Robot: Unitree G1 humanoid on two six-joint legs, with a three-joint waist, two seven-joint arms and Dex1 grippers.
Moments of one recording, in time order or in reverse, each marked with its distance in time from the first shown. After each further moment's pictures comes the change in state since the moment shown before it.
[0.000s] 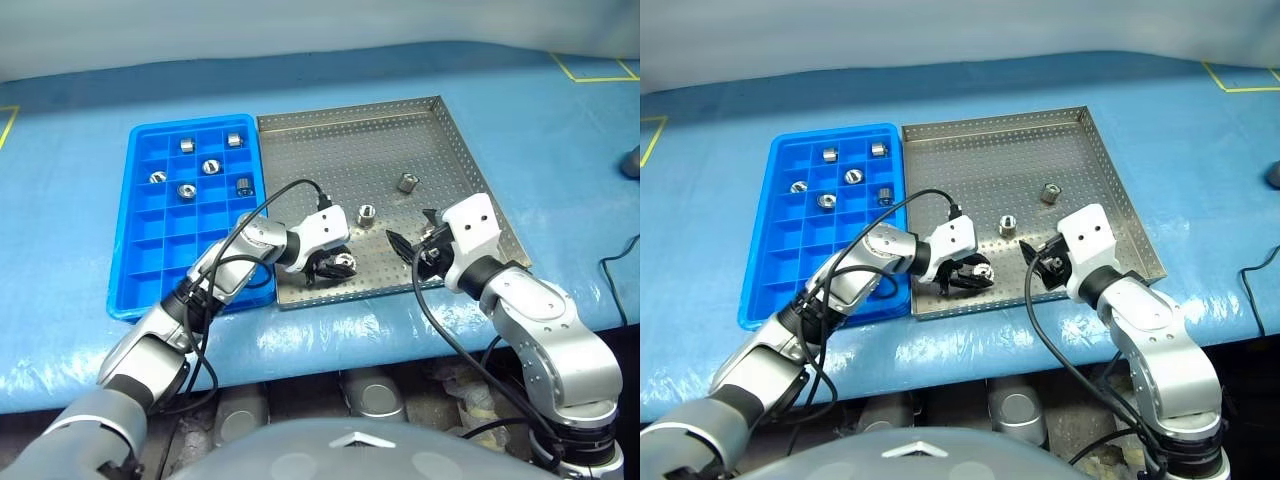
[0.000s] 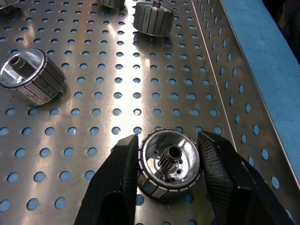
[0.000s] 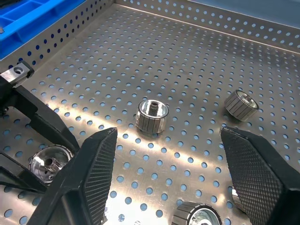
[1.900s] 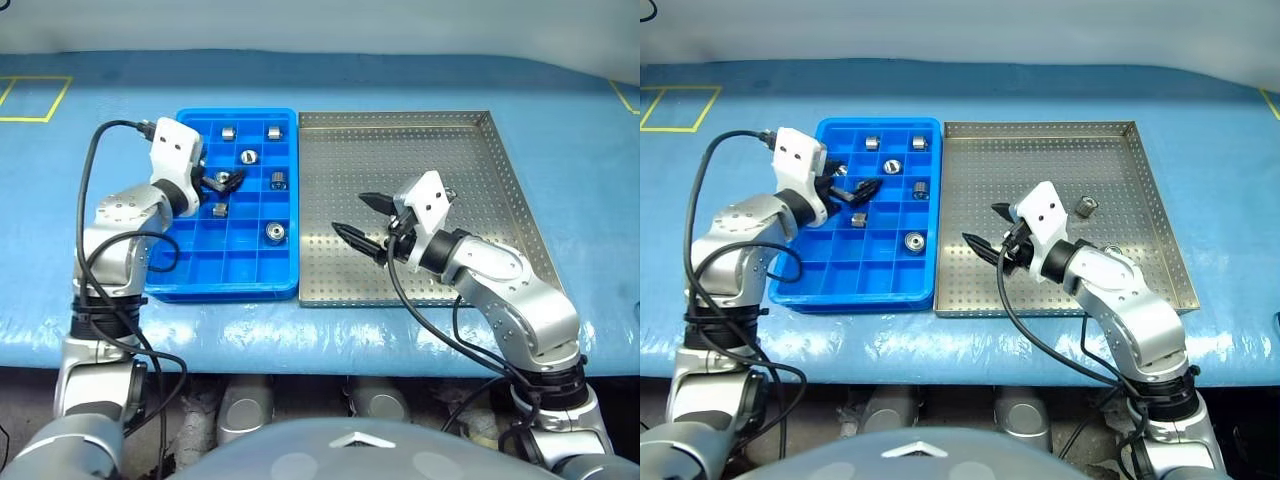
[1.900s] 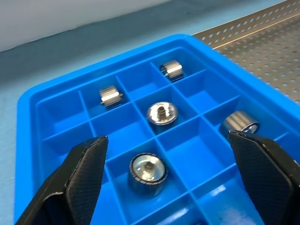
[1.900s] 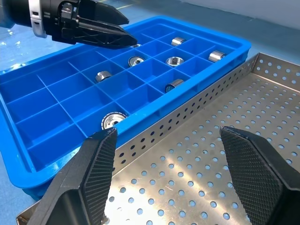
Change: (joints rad) left arm 0.137 0.113 0.618 -0.206 -0.190 0.145 0.416; right arm -0.200 -0.023 0.152 0.233 0.195 -0.230 0.146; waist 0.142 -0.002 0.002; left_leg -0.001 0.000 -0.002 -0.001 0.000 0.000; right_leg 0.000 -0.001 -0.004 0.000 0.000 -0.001
